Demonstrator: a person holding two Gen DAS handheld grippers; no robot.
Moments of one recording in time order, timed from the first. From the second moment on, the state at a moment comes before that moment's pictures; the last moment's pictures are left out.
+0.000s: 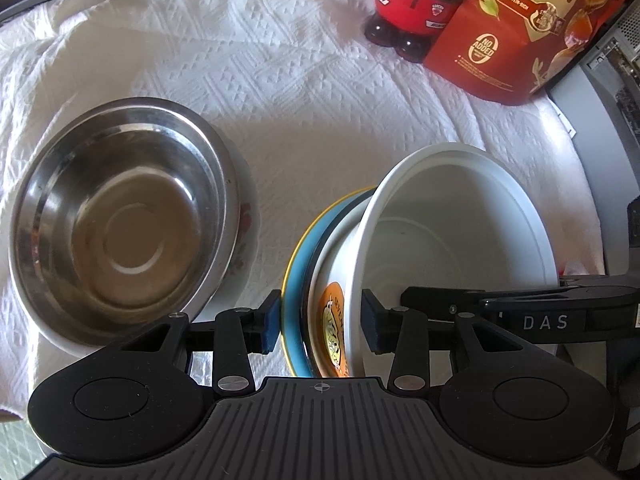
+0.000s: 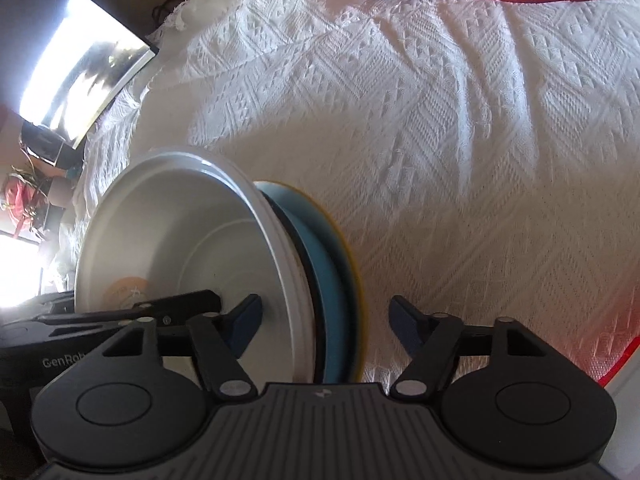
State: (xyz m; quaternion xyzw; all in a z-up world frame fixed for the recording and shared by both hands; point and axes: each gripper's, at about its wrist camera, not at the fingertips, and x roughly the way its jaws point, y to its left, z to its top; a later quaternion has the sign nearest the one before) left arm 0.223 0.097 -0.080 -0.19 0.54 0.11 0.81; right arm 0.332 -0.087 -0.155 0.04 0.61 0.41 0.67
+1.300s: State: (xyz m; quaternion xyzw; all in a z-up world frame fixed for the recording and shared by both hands) left arm 0.230 0.114 -0.102 -0.26 0.58 0.02 0.77; right arm 0.317 -0.083 -0.146 0.04 0.63 0.37 0.69
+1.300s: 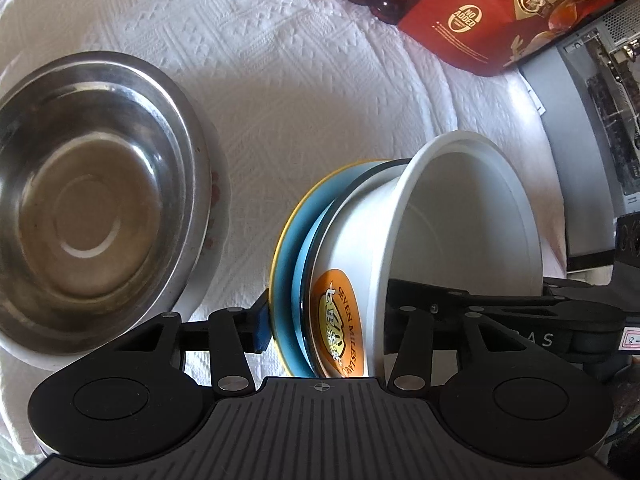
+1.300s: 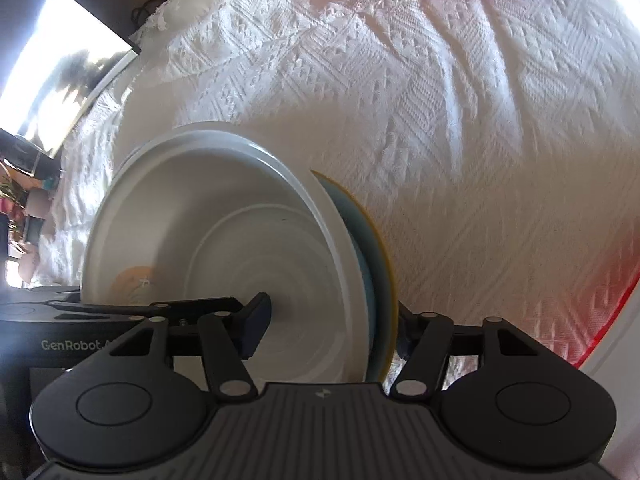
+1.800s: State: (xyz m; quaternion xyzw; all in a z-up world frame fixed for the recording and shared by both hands) left arm 0.228 0.117 -0.104 -0.28 0.57 0.02 0.77; right arm 0.322 -0.080 -0.141 0.03 0.63 0.37 0.68
